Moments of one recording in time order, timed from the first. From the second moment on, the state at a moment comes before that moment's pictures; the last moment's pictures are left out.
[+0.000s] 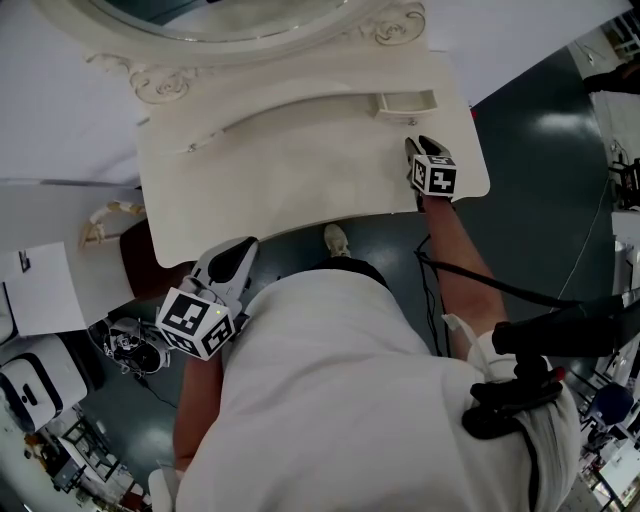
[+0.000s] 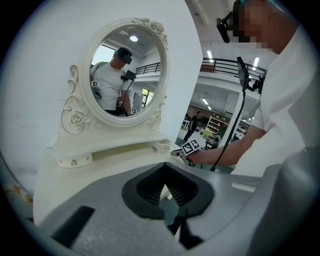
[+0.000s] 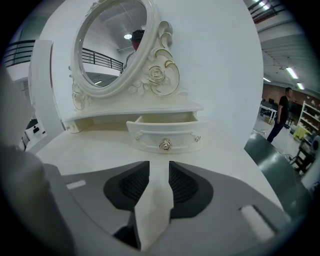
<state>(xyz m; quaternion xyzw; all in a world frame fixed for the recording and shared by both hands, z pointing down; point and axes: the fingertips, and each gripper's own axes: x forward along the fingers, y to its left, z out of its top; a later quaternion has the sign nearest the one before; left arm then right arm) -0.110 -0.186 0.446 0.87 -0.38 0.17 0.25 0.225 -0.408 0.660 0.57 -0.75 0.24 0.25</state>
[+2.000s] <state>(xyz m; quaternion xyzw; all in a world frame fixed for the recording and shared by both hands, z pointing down) -0.213 0.025 0.469 0.88 -0.37 0.12 0.26 -0.036 -0.077 0.530 0.37 -0.88 0.16 0.25</state>
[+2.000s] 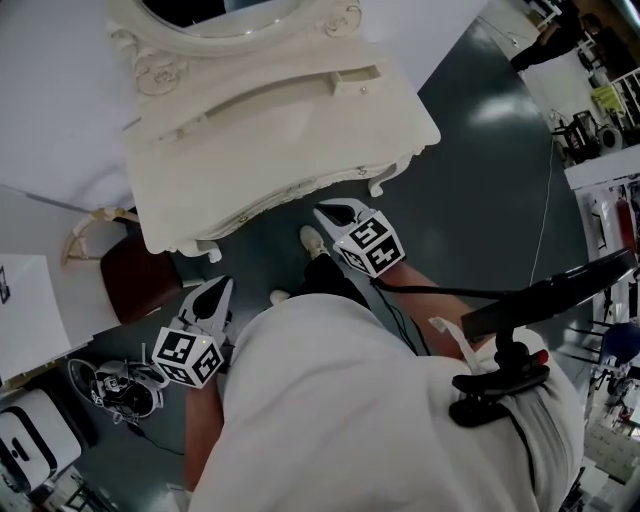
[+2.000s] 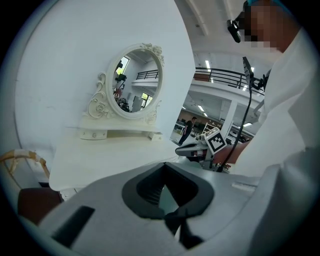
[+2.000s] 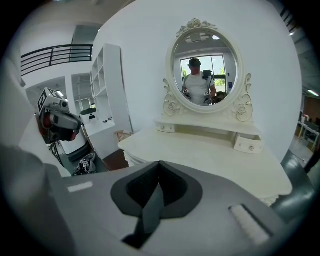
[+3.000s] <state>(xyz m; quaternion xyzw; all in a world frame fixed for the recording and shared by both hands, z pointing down) -0.227 0.039 0.476 0.87 -0.39 0.12 0.27 -0.073 -0.060 0.516 0.33 -0.90 0.14 0.25</state>
